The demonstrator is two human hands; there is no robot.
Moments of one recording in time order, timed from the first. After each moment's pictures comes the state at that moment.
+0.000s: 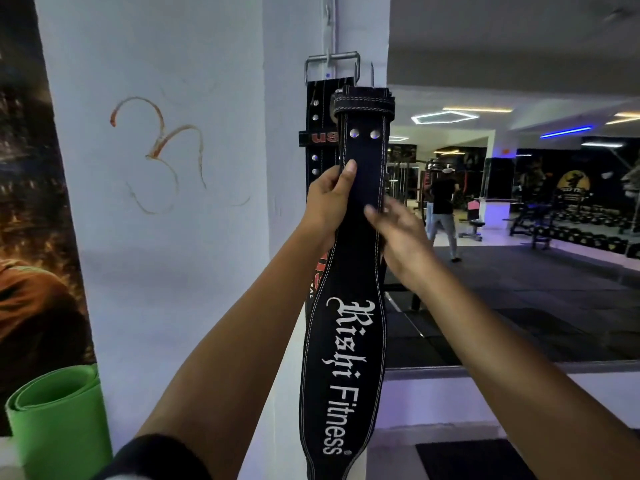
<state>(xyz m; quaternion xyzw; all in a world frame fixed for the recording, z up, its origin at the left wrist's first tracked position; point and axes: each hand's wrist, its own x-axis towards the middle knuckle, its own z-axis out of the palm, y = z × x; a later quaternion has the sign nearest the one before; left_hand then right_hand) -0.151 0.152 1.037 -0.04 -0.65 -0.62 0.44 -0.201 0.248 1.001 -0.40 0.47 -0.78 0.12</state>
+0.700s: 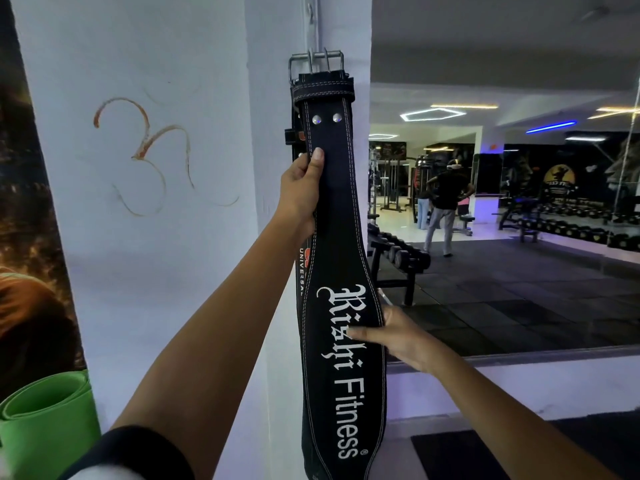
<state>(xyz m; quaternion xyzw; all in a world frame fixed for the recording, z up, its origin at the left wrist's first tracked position) -0.148 0.144 1.048 -0.03 -0.59 -0.67 0.45 -0.229 0.278 0.880 -0.46 0.62 -0.58 0.25</state>
